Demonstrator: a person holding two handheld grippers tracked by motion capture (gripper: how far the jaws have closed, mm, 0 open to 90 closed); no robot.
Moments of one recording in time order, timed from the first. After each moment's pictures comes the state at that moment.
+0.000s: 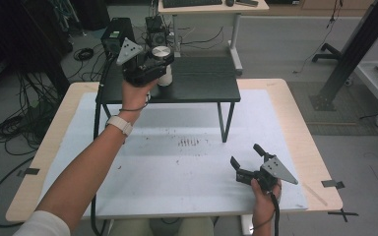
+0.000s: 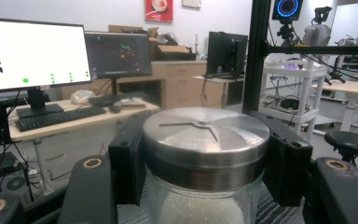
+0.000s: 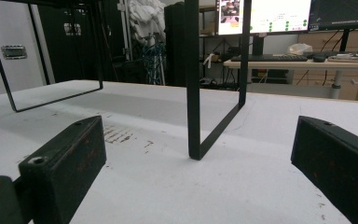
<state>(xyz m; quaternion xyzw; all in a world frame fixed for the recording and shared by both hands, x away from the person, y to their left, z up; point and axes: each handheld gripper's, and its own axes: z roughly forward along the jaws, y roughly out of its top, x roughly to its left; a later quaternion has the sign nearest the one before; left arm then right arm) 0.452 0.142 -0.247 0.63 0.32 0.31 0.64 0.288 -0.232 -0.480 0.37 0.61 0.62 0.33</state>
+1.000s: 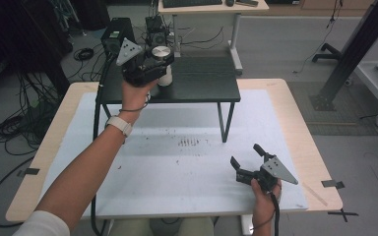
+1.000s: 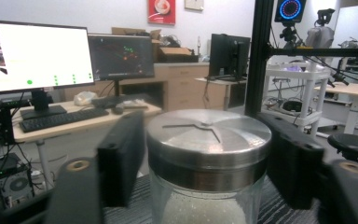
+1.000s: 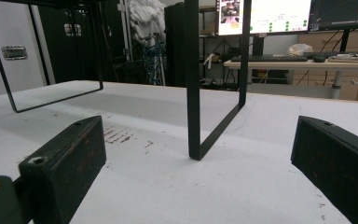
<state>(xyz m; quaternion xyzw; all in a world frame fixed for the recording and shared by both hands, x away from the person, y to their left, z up) 0.451 0.142 -0.247 0.62 0.32 0.32 0.64 0.288 -0.232 -0.480 0.37 0.61 0.62 0.33</state>
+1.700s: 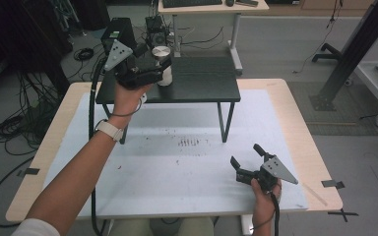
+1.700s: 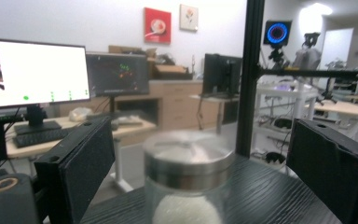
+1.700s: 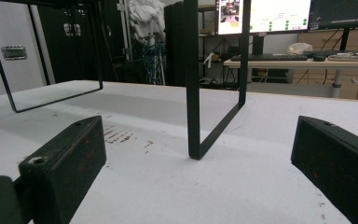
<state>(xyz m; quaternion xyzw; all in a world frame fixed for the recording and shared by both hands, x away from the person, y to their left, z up) 0.425 0.156 -0.235 0.59 0.30 0.31 0.68 0.289 -0.232 -0.480 0.37 0.61 0.62 0.33</state>
